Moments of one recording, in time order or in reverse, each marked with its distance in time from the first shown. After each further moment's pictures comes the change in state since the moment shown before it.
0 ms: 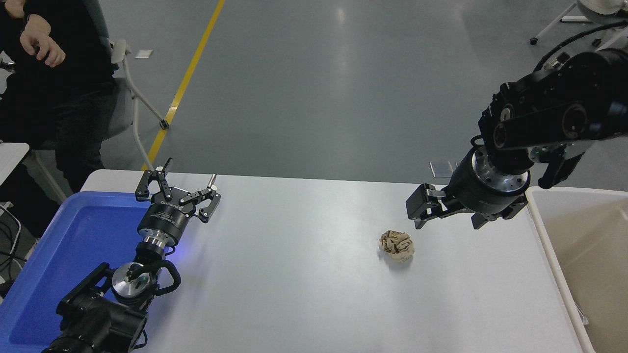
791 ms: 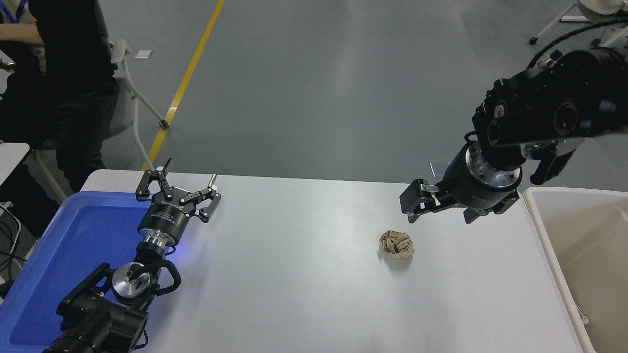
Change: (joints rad) left arm 0.000 -0.001 -0.001 0.000 0.000 -0.001 0.000; right arm -0.076 0.002 0.019 -0.106 0.009 -0.005 0.006
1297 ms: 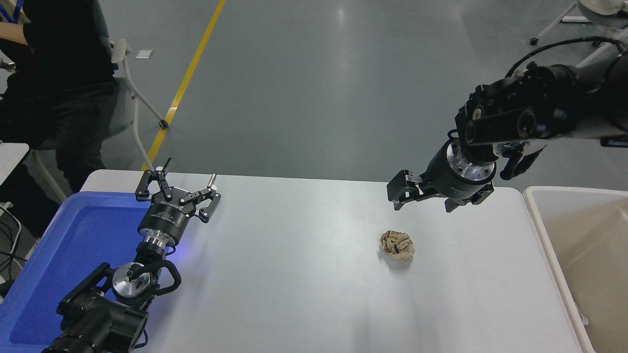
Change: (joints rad) left arm 0.000 0.000 0.000 0.000 0.000 0.000 0.000; right arm -0.213 0.041 0.044 -0.214 0.008 -0.062 0.000
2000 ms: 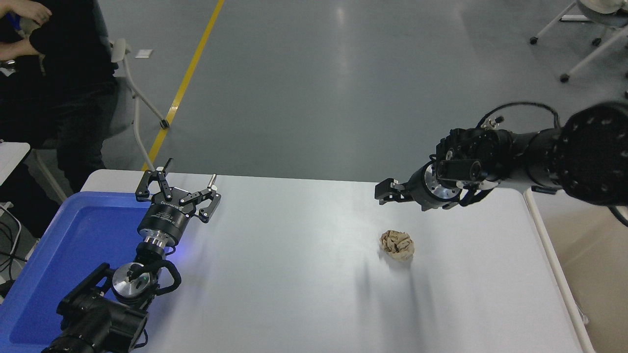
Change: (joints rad) left arm 0.000 0.000 0.000 0.000 0.000 -0.001 0.000; right arm -0.506 0.018 0.049 -0.487 0.008 -0.151 0.006
